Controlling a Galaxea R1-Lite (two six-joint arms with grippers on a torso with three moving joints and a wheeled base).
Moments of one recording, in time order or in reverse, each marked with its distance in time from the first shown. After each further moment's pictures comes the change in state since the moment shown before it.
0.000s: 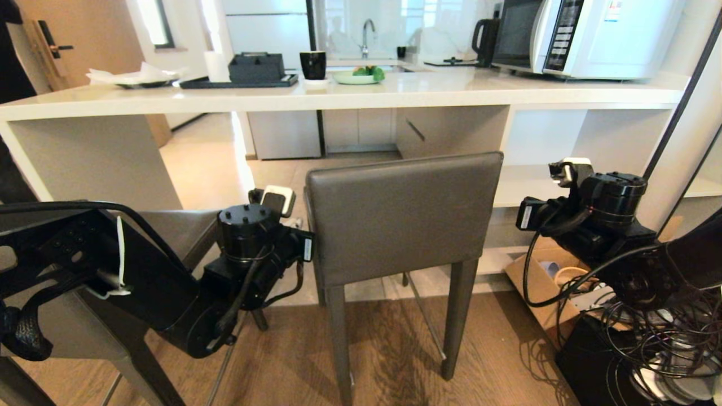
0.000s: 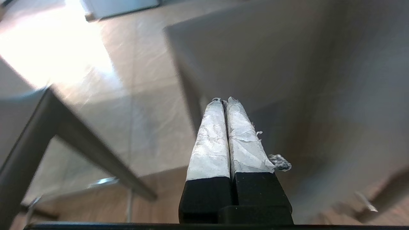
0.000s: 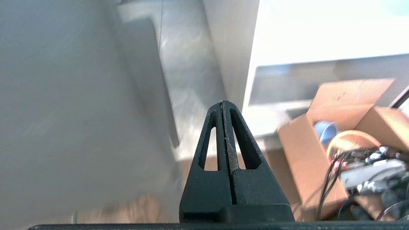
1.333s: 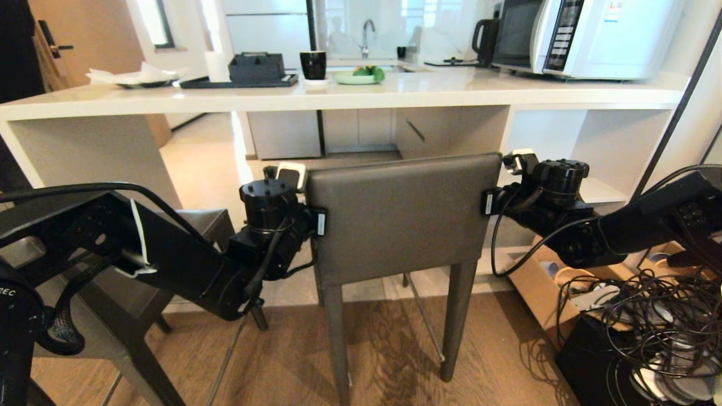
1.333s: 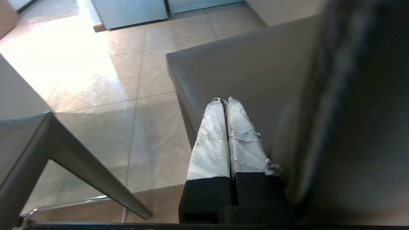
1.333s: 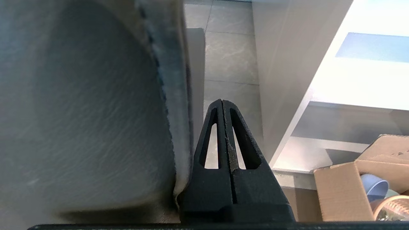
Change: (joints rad) left arm -0.027 0.056 -0.239 0.136 0.046 -0.008; right arm 0.042 0.236 -0.393 0.152 0.218 -0.073
